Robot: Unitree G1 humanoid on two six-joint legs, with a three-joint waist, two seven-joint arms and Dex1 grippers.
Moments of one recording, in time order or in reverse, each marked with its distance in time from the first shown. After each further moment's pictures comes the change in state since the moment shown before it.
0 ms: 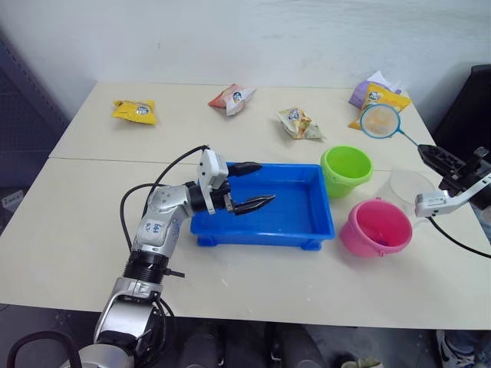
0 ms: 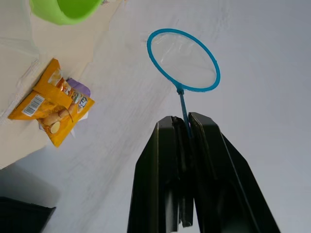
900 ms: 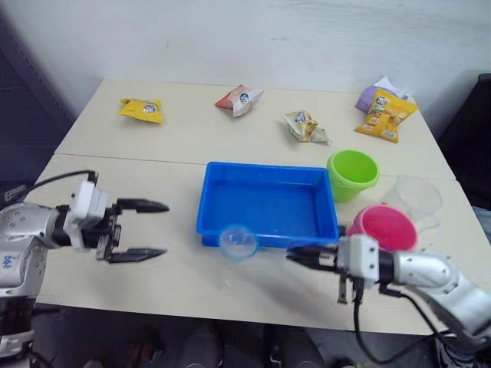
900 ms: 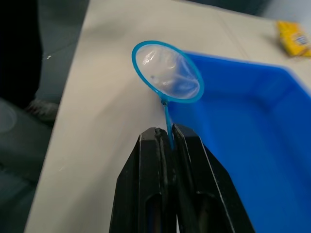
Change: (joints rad) left arm 0.497 0.609 0.318 -0.275 -0.216 0.028 -0.499; right arm 0.523 0.283 0.120 -1.068 1.468 0.544 1.402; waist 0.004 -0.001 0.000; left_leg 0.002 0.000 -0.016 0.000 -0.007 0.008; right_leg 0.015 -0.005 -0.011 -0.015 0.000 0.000
